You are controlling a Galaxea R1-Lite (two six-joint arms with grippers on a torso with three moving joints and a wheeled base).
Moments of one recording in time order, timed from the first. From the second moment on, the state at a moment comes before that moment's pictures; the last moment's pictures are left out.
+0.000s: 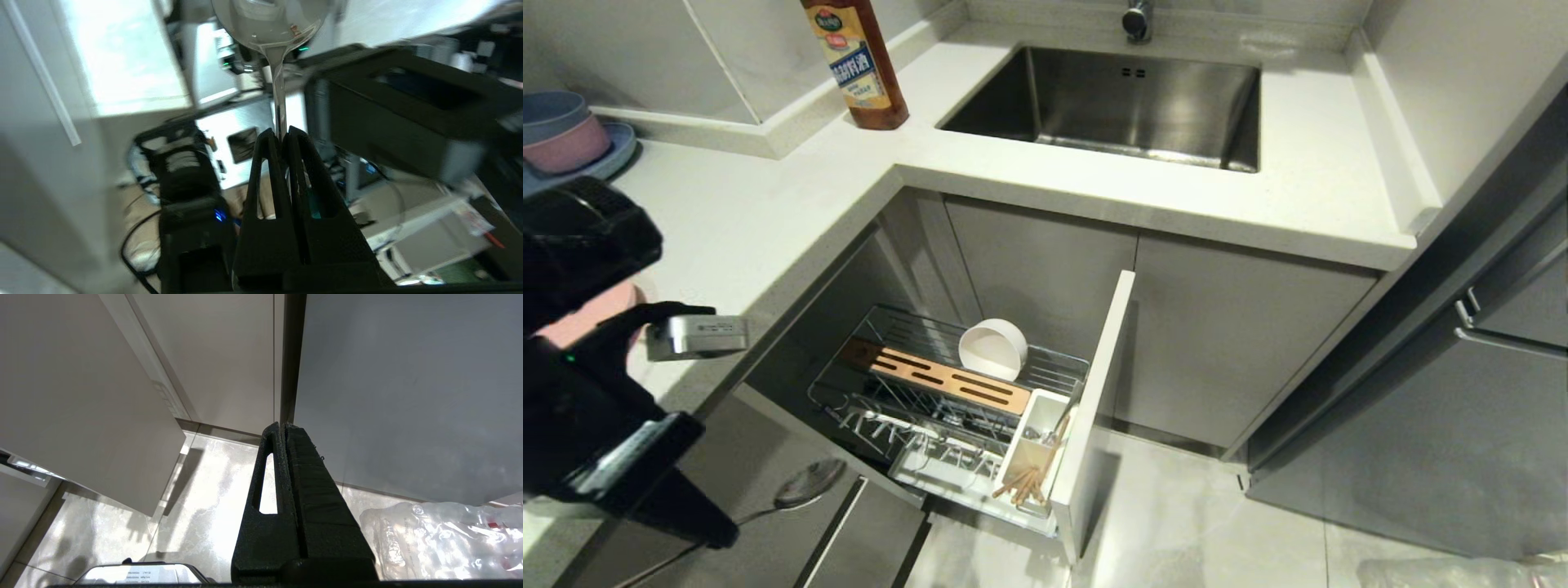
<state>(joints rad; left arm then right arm) -0.21 1.49 -1.51 1.42 -0.26 -0.05 0.00 0.00 0.00 0.00 -0.02 0.04</state>
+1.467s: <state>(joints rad) -0.50 2.08 -1.76 1.13 -0.21 -0.40 0.00 0.00 0.00 0.00 -0.02 0.04</state>
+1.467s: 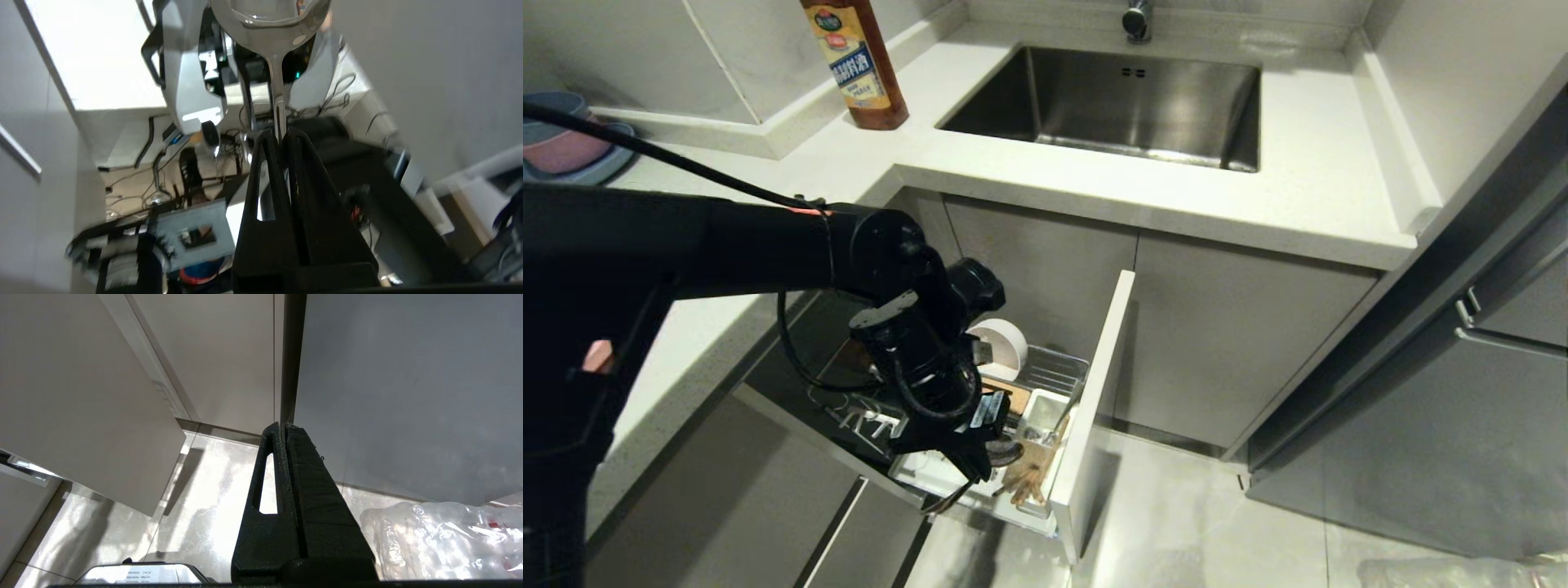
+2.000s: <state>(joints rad) -0.51 2.21 -1.86 1.09 -0.21 -0.41 0.00 0.00 0.00 0.00 -0.02 0.04</state>
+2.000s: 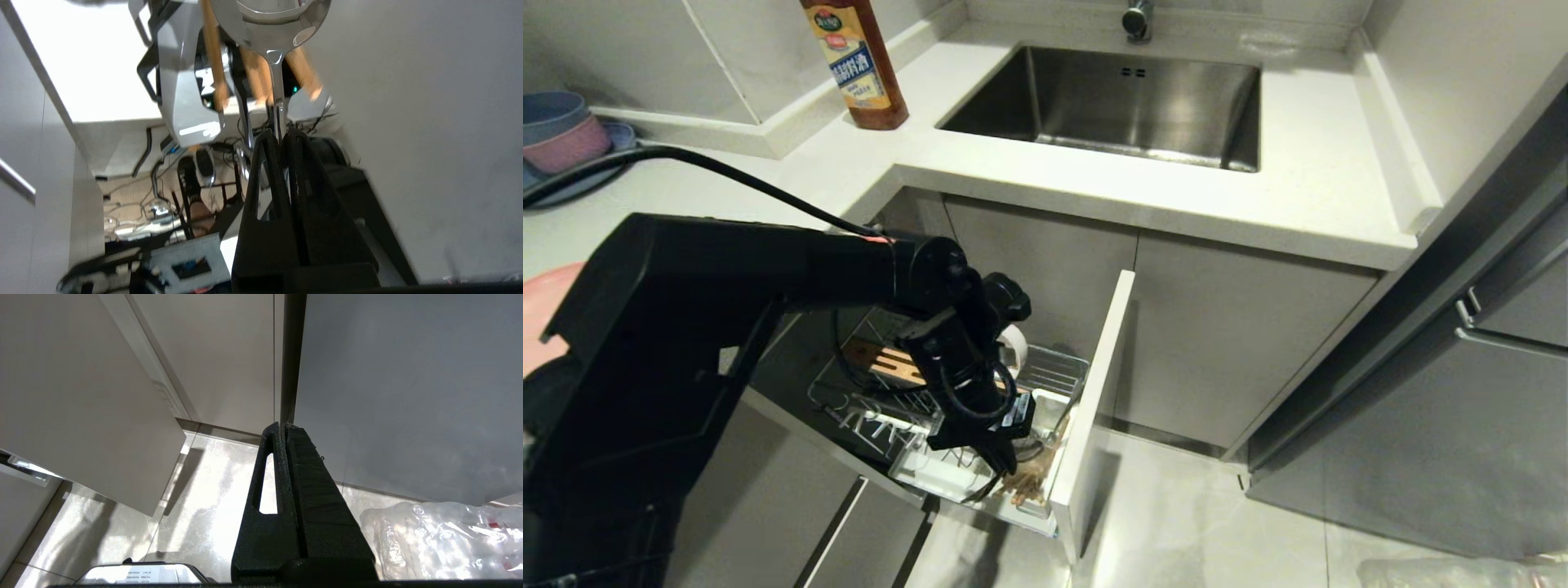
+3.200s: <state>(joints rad) -0.51 2.37 -1.94 0.89 -0.20 -0.46 0.00 0.00 0.00 0.00 -0.02 0.04</state>
